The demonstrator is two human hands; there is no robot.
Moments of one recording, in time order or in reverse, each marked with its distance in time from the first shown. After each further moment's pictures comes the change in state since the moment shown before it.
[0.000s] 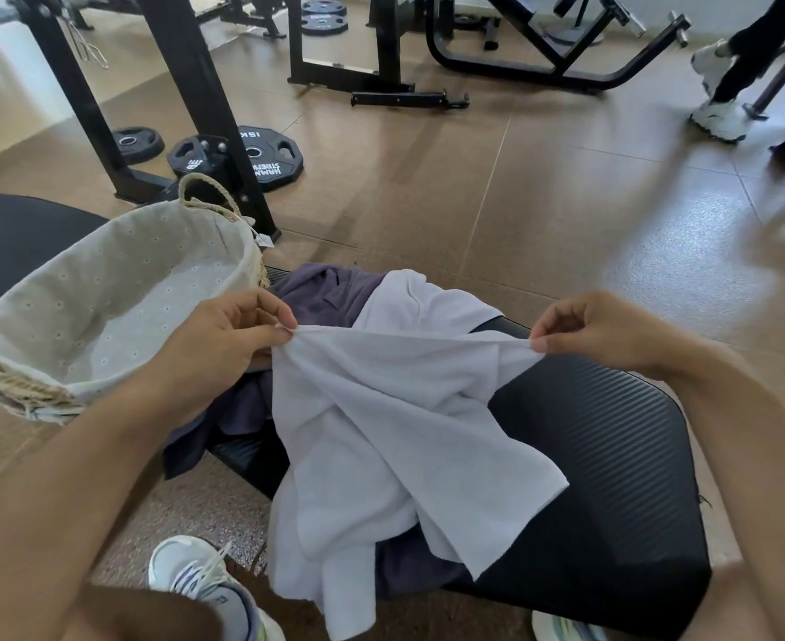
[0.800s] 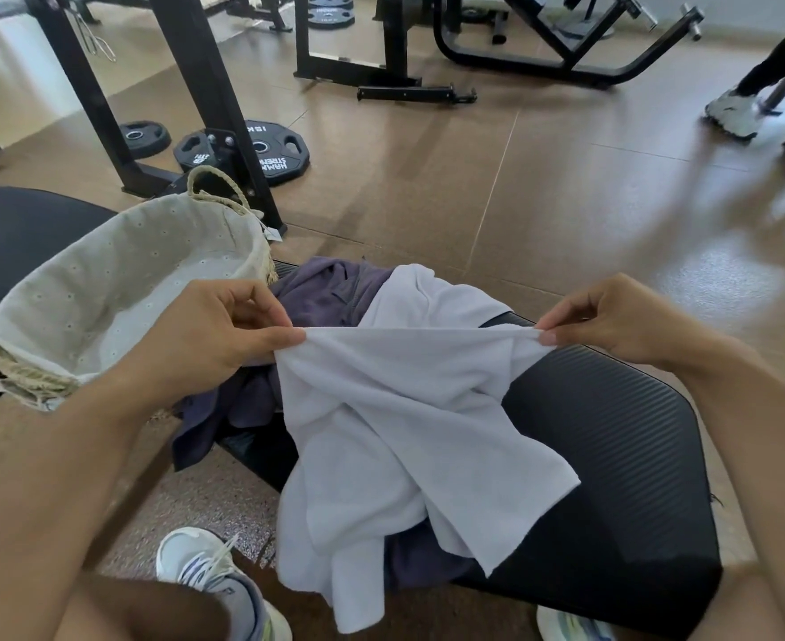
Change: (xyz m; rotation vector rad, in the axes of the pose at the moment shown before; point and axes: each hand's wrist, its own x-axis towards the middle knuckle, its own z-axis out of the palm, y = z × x) left_hand -0.004 0.005 -0.019 0.266 -0.007 0.157; right_hand -0.003 -0.012 -0.003 -0.008 0.046 -0.043
